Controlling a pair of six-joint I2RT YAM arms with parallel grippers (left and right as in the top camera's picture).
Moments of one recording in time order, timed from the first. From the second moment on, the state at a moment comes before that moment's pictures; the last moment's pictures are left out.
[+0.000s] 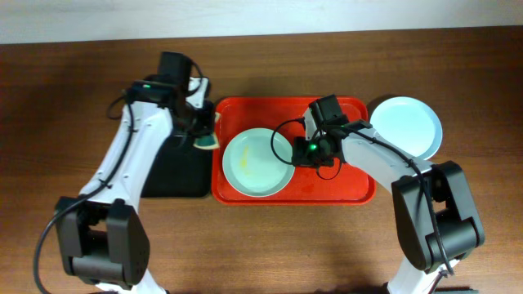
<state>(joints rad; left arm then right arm) -0.20 1.83 1.55 -0.98 0.18 -0.11 0.33 1.88 1.14 -0.50 -0.38 0.37</state>
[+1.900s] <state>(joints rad) -0.37 1.90 1.55 -0.98 0.18 -0.23 0.30 1.89 1.12 -0.48 -0.36 0.45</state>
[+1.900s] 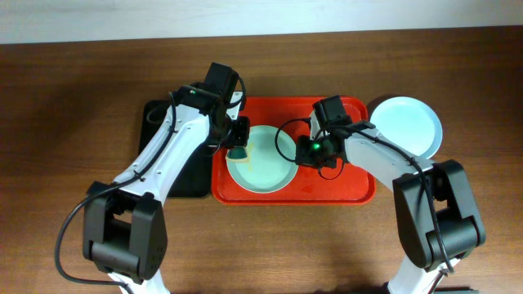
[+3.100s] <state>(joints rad) -0.39 2.20 1.60 -0.85 0.42 -0.26 0.30 1.89 1.12 -0.48 -0.35 0.45</state>
